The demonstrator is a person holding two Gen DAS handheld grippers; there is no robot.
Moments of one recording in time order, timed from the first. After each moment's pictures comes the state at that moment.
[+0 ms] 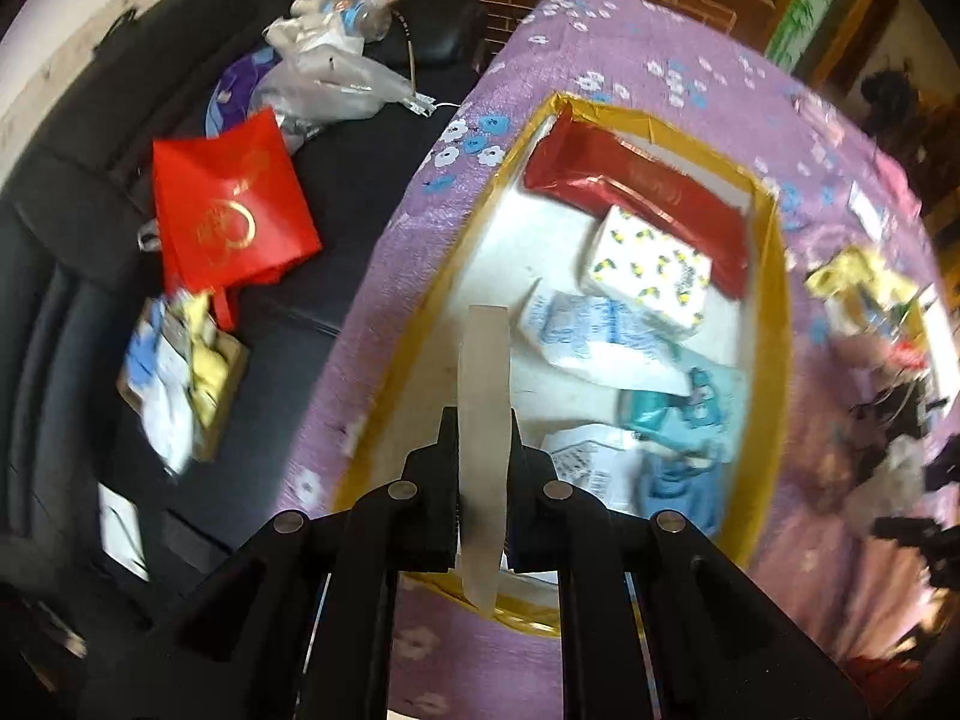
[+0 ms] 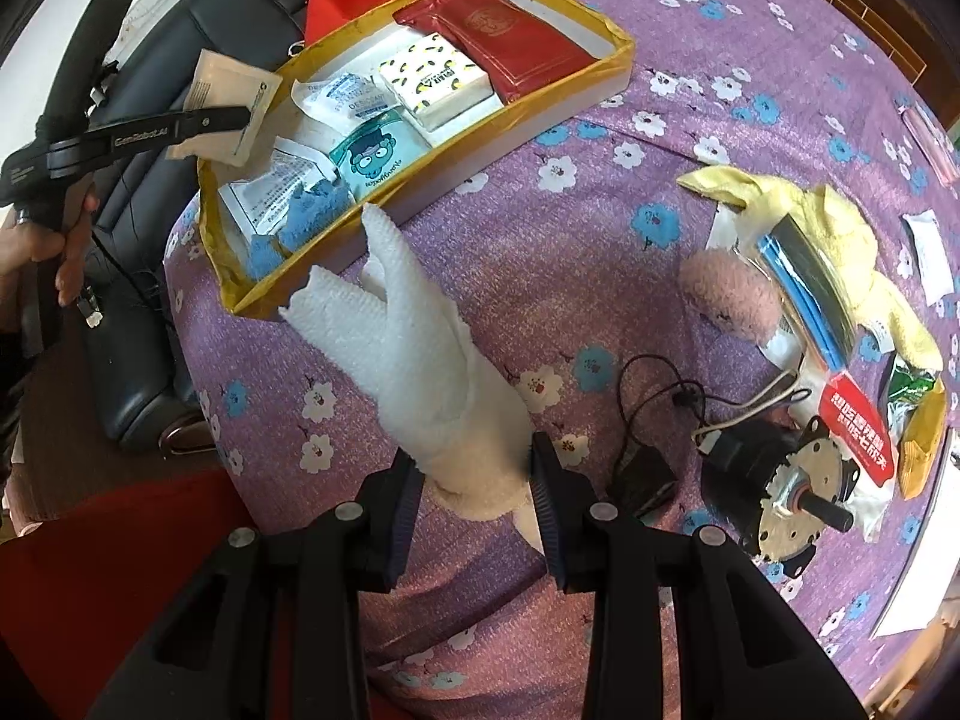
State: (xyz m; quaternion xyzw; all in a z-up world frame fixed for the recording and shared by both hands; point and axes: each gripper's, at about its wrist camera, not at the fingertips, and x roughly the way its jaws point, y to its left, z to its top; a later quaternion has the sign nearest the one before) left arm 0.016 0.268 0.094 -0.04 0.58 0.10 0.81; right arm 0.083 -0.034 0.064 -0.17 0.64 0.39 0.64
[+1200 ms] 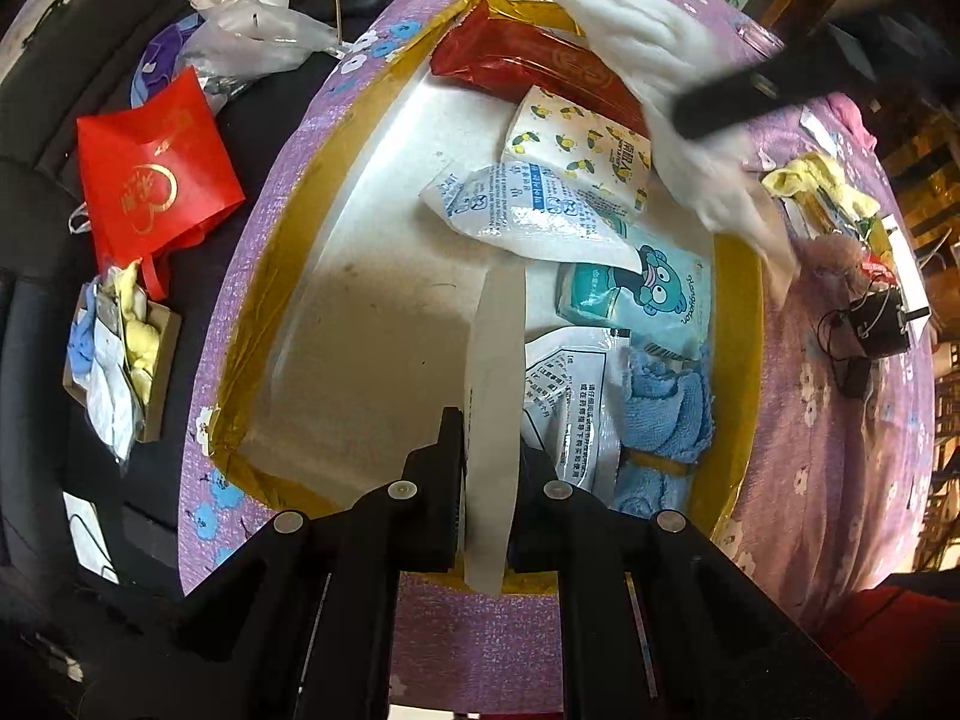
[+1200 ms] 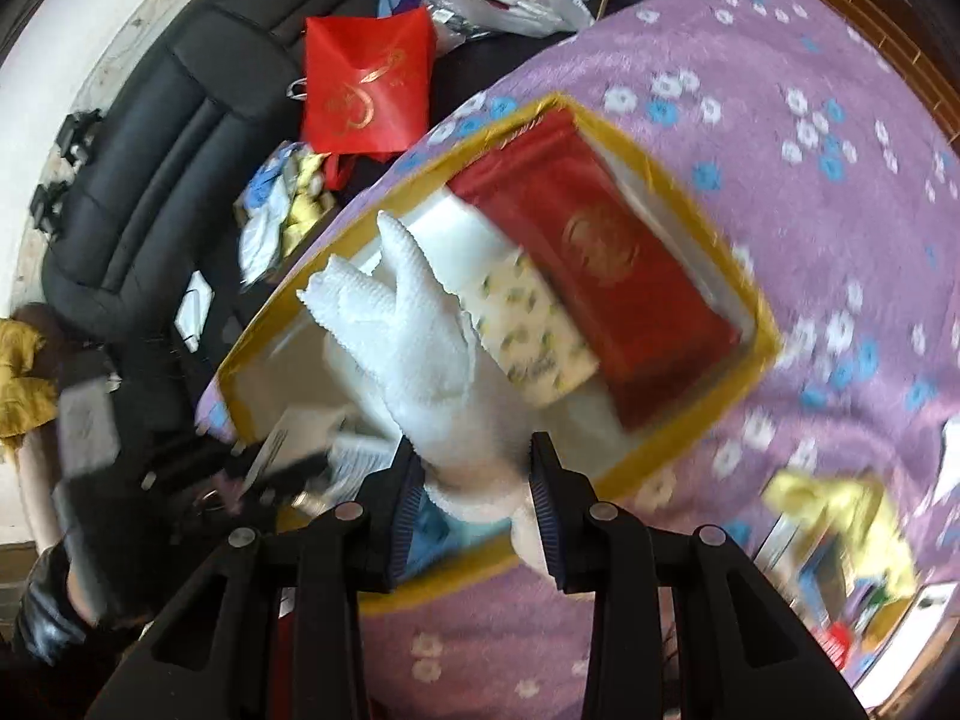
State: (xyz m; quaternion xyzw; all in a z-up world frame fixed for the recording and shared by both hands) left arm -0.005 0.248 0.056 -0.07 0.62 0.02 0.78; right arm 0.189 0.134 0.080 -0.17 0.65 0.38 0.63
